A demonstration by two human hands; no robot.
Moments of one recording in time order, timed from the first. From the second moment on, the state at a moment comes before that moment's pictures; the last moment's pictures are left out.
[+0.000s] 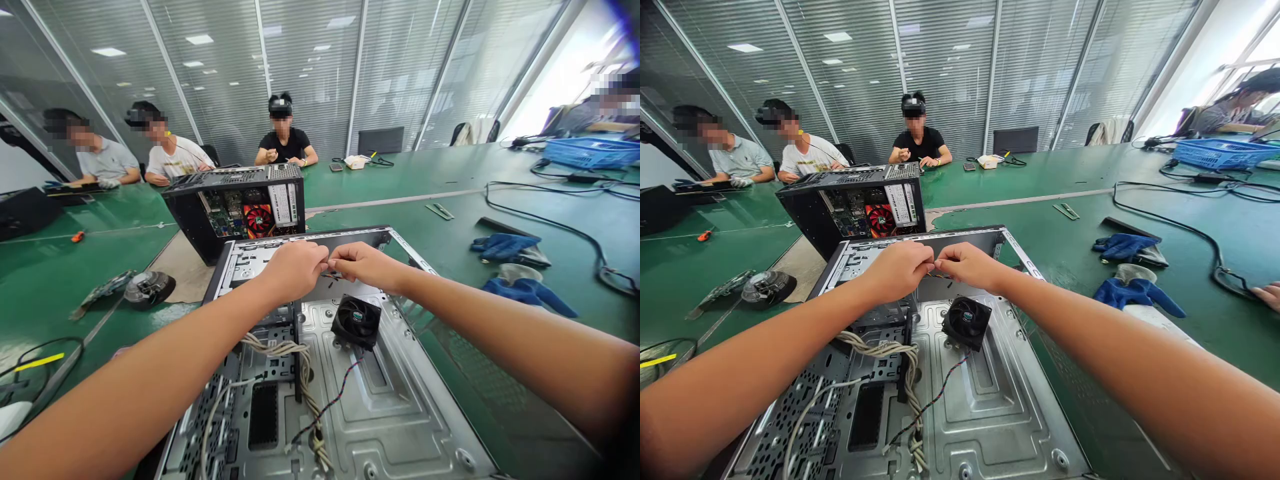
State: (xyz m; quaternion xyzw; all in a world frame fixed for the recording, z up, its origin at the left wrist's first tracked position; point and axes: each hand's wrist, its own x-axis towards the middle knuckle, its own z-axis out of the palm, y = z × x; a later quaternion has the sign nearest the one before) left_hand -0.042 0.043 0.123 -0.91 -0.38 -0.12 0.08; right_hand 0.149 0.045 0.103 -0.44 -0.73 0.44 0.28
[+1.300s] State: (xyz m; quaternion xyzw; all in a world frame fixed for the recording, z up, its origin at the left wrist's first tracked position) left_hand -0.043 0.042 0.127 -0.91 -0.39 -0.14 -0.01; right_hand 0.149 0.047 0.103 -0.43 -0.76 0.39 0.29
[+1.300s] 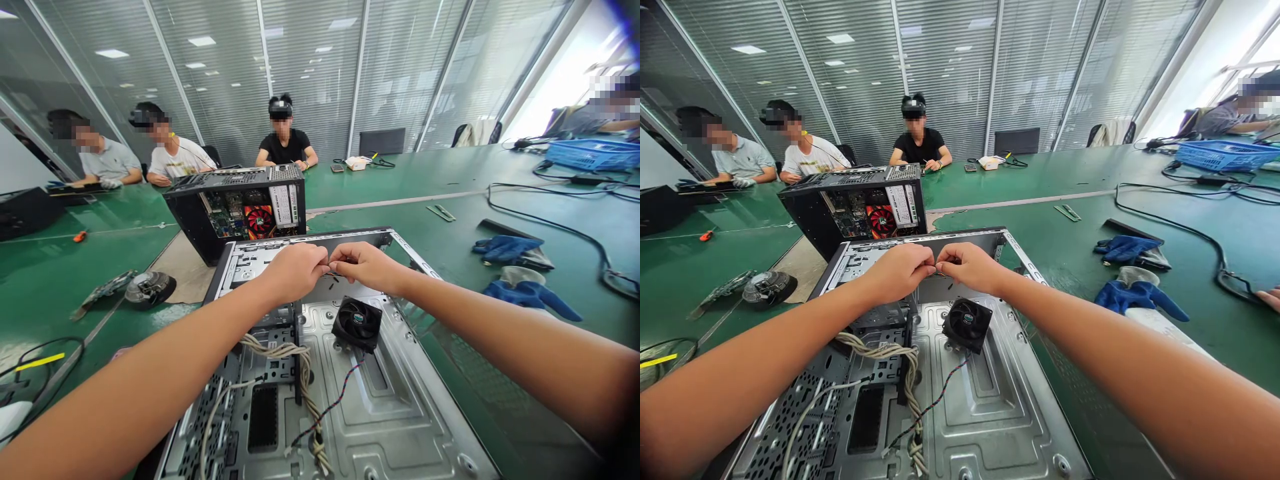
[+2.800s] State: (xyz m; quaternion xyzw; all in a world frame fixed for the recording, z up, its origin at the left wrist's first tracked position) left_hand -0.044 0.044 0.126 -0.90 -0.41 -0.14 -0.04; right_hand 0.147 0.043 0.108 -0.45 -0.79 0.31 0.27
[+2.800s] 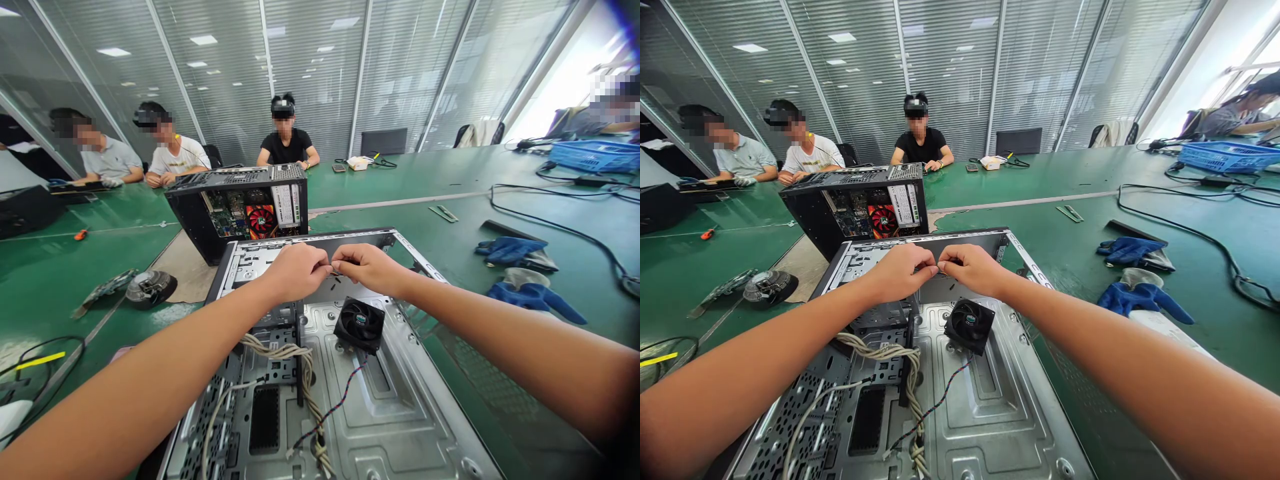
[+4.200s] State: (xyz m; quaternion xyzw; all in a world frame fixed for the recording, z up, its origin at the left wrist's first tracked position) left_hand -0.042 0.040 0.130 -0.91 -0.39 -0.14 0.07; right_hand 0.148 0.043 0.108 -0.44 -0.78 0.35 0.27
